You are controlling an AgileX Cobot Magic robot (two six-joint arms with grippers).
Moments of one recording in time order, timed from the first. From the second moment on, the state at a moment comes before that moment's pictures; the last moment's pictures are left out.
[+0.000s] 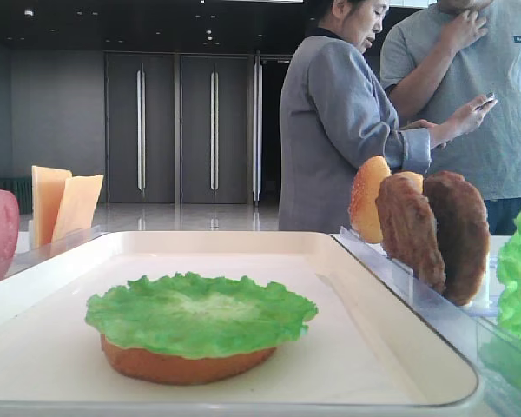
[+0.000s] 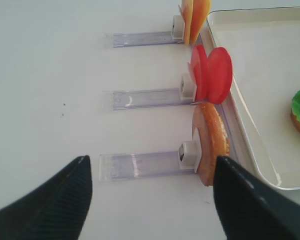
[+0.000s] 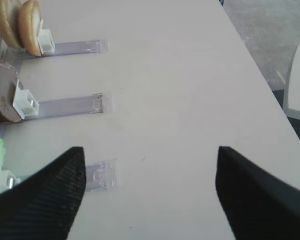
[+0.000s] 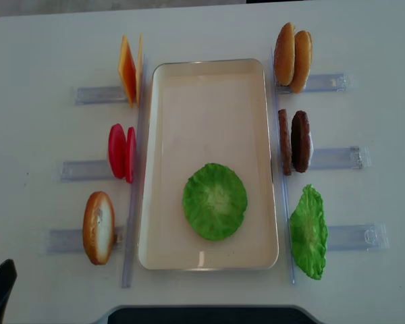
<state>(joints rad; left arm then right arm) 0.03 -0.02 -0.47 -0.04 1.11 0.06 -0.13 -0.01 -0.51 0.05 1.13 -0.06</state>
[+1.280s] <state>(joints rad) 0.03 0.81 -0.83 0.04 1.19 -0.05 -0.13 -0.01 -0.51 0.05 1.13 -0.06</state>
